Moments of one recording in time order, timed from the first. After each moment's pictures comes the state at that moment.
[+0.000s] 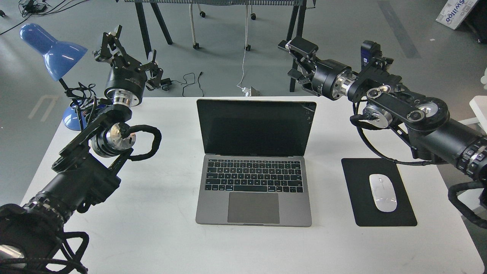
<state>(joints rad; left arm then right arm) -0.71 0.14 -1.01 -0.76 0.19 -0.12 -0.49 1.12 -0.27 0.22 0.71 -0.56 0.25 0.27</state>
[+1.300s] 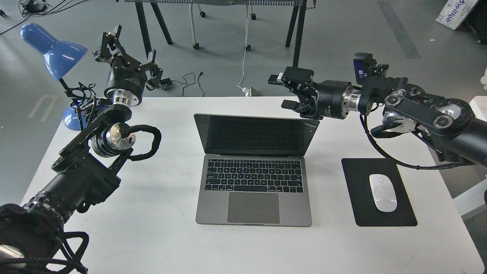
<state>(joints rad) -0.71 0.14 -1.01 -0.76 0.18 -0.12 -0.49 1.14 -0.41 0.06 0.92 -0.56 0.49 0.27</state>
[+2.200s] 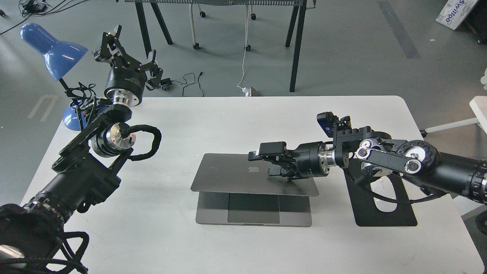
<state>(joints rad) -0.71 0.14 -1.02 -0.76 0.18 -0.12 -0.49 1.04 -0.34 -0.09 1.01 -0.66 0.49 0.26</state>
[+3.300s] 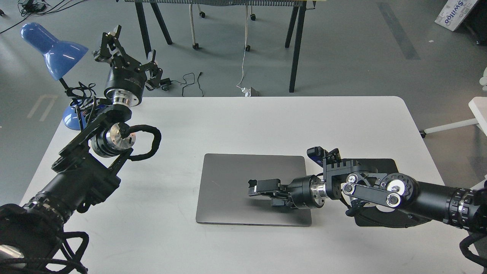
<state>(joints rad) -0.71 0.14 -1.01 -0.76 0.18 -0.12 -0.49 0.92 -0.26 -0.06 0.96 -0.78 0.39 0.22</state>
